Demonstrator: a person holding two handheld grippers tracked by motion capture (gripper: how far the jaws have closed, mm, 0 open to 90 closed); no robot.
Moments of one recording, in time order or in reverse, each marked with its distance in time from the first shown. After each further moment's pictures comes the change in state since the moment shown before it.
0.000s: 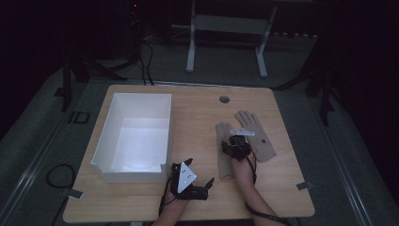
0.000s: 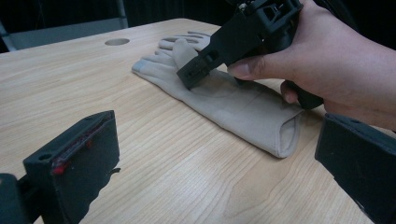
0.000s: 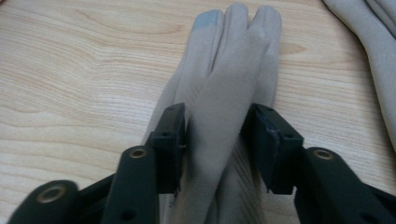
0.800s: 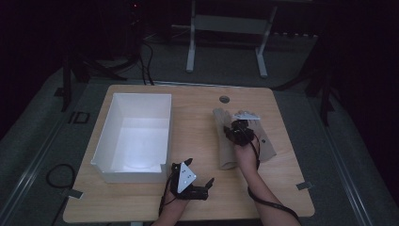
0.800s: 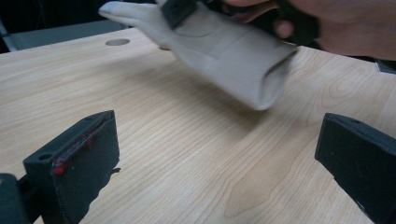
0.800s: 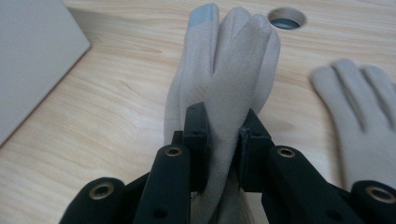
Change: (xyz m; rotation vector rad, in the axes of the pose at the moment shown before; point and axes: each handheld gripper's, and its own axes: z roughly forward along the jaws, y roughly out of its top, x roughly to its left) left arm 0.000 0.000 0.000 -0.003 0.002 -0.001; right arm -0.003 0.055 -0.030 -0.062 0.077 -0.018
